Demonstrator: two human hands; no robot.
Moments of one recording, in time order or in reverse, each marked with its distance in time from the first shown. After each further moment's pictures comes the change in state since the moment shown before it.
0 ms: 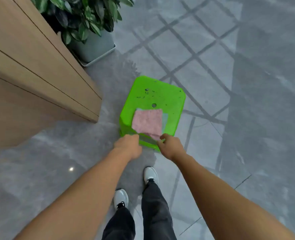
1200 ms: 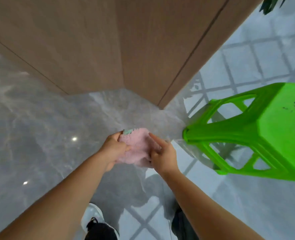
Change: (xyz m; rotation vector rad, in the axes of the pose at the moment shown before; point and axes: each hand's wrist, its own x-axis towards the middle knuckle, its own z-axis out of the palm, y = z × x) left_hand 0.015 -0.482 0.146 -1.661 0.213 -0.414; right_hand 0.019 -0.252 0.416 0.148 -0.030 -0.301
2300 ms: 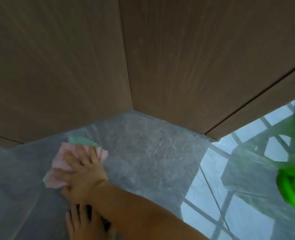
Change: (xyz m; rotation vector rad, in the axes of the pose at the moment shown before) left_hand 0.427 -0.210 -0.100 1.183 0.607 0.559; right_hand 0.390 0.085 0.422 -0.883 -0.238 -0.884
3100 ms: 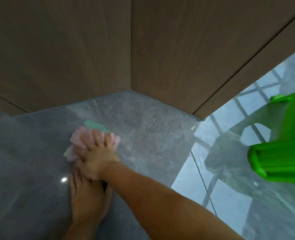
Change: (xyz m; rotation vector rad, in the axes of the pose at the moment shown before) left_hand -0.007 0.000 -0.004 0.054 -0.019 0.027; right_hand -0.057 -0.019 -0.005 0.195 -0.051 0.234
